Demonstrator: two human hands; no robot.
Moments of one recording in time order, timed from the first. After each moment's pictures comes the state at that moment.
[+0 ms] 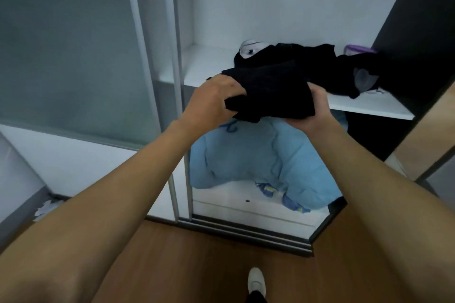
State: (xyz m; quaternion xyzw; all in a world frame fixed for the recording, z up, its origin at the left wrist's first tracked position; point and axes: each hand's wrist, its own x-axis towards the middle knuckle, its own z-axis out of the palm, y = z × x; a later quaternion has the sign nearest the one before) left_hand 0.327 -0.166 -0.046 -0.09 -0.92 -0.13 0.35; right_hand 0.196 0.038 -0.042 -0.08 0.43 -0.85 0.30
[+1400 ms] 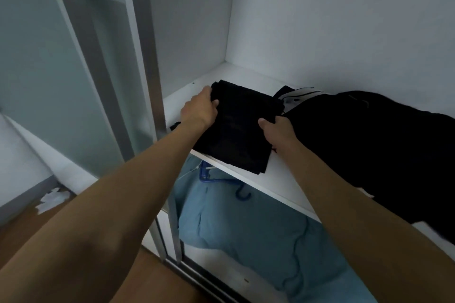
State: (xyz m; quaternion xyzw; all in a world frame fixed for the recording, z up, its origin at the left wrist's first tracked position) left_hand -0.019 -0.394 -0.083 0.40 -0.86 -0.23 0.23; right_hand -0.142 -0.236 -0.091 -0.21 0.81 -0.51 0.21
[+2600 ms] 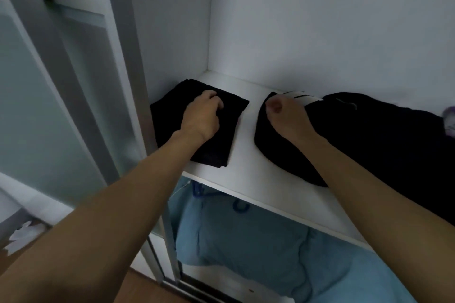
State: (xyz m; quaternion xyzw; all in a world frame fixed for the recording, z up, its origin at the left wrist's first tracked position) left_hand -0.039 -0.414 -0.065 0.23 -0.94 -0.16 0.21; right_hand -0.171 -0.242 -0.039 -0.36 0.87 -0.33 -0.04
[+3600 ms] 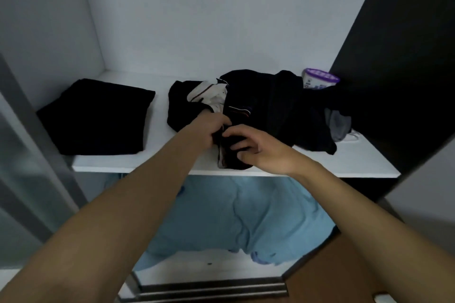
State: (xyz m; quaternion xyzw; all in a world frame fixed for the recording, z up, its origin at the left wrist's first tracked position) left_hand -0.067 -0.198 -0.037 0.18 -0.65 -0.74 -0.04; right_hand -0.053 -0.019 -0.034 -0.39 0.80 -0.41 0.17
